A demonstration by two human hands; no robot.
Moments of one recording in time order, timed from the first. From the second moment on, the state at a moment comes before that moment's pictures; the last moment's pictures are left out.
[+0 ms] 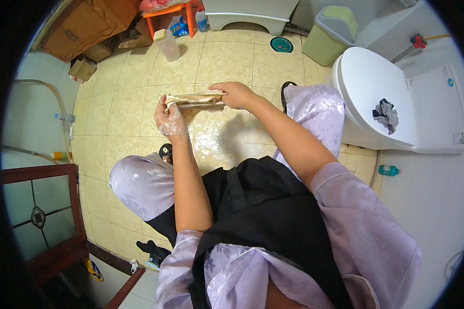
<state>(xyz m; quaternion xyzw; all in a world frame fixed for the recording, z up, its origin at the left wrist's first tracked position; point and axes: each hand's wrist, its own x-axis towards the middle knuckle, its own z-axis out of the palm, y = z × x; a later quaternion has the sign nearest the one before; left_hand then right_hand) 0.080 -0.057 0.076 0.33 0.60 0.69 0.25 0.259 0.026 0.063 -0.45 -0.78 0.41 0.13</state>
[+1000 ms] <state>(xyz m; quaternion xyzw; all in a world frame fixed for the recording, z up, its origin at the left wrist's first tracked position) 0.044 -0.062 0.095 0.24 0.62 0.71 0.20 0.287 0.048 0.056 -0.67 -0.53 0.20 0.48</state>
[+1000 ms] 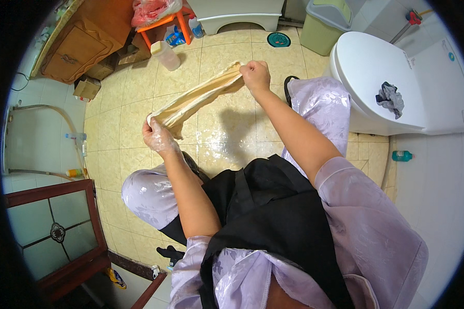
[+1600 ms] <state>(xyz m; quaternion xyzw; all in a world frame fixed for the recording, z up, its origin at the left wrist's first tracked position) -0.014 -0.075 0.035 0.30 0.76 0.49 0.29 0.317 0.050 0.082 -0.58 -0.68 0.28 0.34</state>
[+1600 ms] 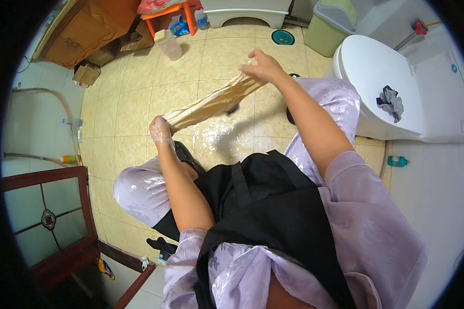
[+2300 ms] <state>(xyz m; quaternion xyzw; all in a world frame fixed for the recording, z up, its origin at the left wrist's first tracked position) 0.091 -0.063 0.007 0.16 -0.01 0.60 0.78 0.236 -0.028 0.051 -0.43 -0.51 0.63 0.39</state>
